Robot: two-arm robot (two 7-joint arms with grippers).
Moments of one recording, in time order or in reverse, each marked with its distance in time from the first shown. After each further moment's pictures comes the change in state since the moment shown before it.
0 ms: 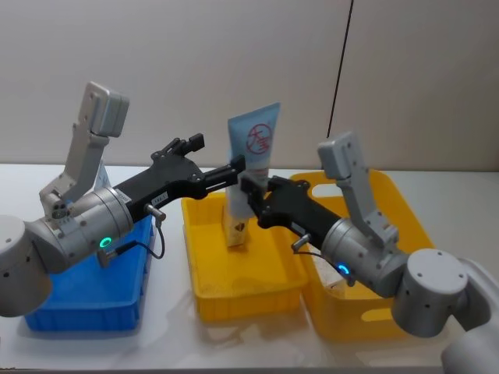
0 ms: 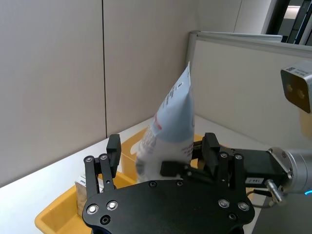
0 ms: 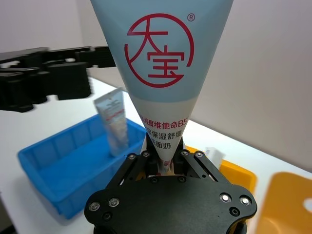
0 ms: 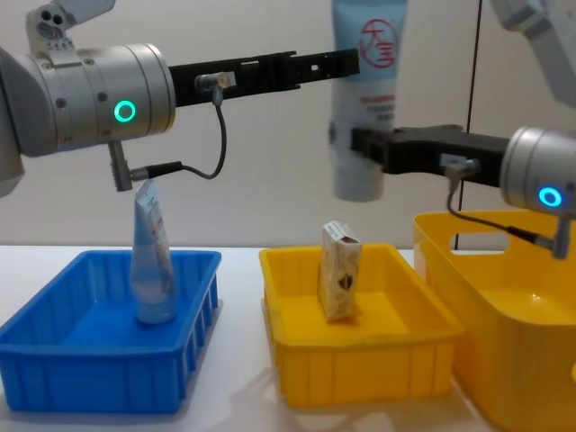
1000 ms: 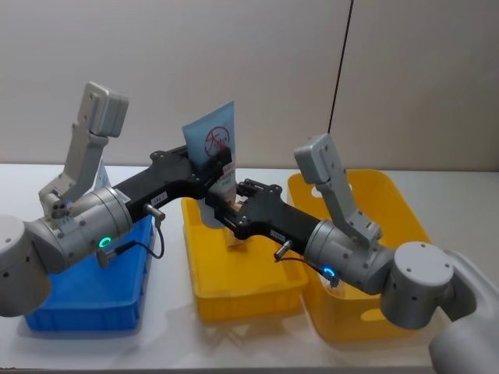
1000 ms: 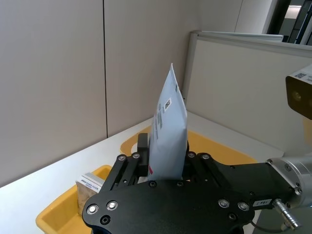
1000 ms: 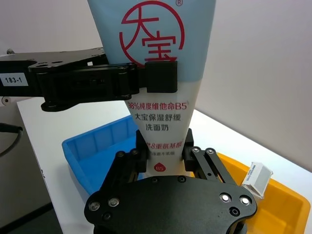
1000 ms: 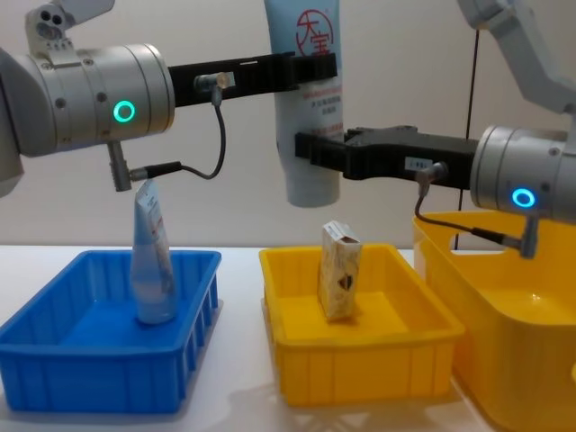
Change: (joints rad) left arm 0.000 0.000 0.000 0.000 0.000 0.000 0.001; right arm 0.046 -0.014 -0.042 0.050 0.014 -0.018 0.151
